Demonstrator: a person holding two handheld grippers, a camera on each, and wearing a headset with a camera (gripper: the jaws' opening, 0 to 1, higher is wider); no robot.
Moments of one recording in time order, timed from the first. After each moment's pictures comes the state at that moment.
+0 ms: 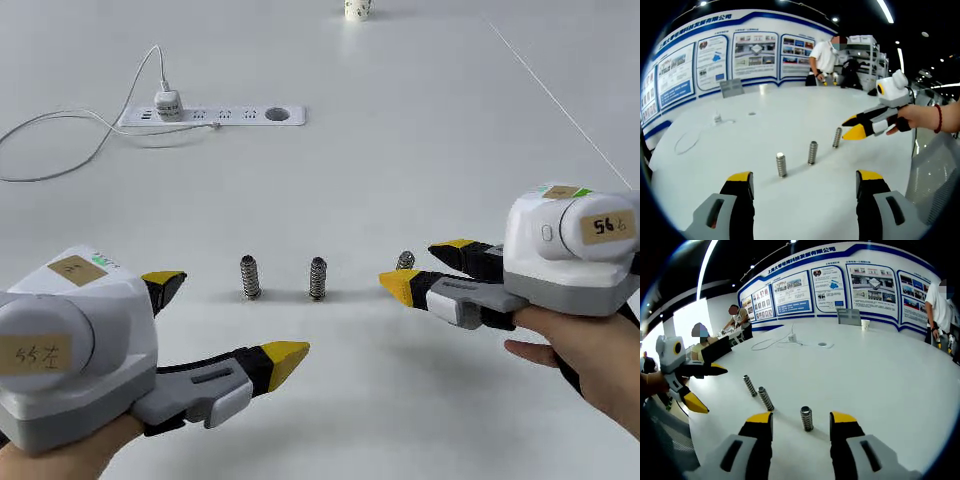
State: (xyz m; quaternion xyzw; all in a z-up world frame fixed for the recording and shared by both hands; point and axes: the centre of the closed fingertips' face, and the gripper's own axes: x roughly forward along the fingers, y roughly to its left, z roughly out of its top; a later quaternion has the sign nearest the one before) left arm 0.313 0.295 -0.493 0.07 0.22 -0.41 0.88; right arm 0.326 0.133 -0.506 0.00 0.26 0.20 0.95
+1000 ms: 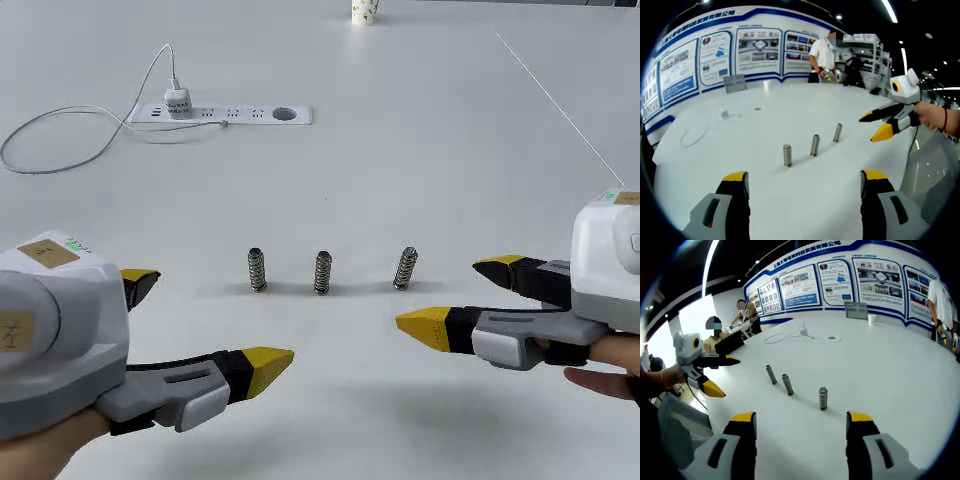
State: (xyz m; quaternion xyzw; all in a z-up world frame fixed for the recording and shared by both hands) left arm 0.296 0.321 -0.485 0.07 0.24 -0.40 0.88; right arm 0.272 0.143 -0.490 0.01 0.29 0.23 0.93
